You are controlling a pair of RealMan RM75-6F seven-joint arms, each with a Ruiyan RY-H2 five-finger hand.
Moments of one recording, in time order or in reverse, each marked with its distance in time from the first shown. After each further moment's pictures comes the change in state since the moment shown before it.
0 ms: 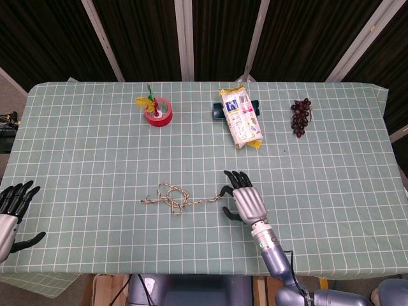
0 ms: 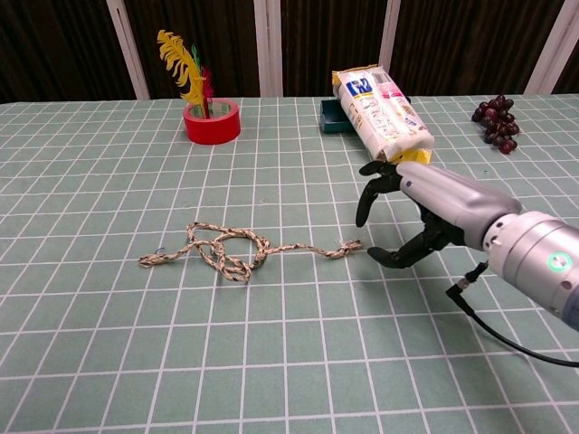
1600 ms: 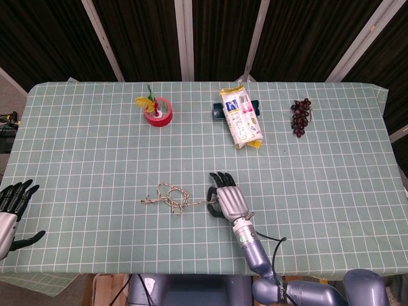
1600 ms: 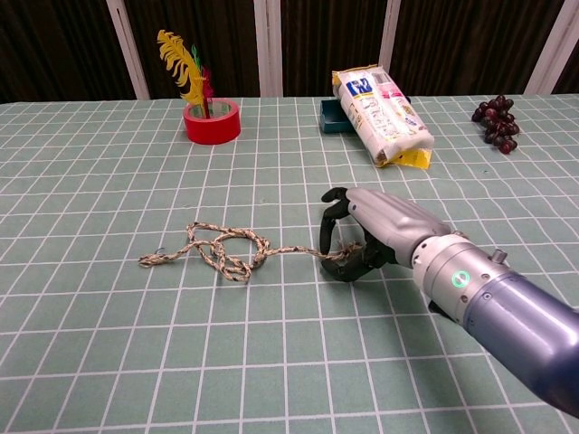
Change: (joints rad) left arm -0.009 0.000 -0.004 0.005 -0.022 -0.021 -0.024; right arm 0.104 -0.182 0.020 0.197 0.094 -0.017 0.012
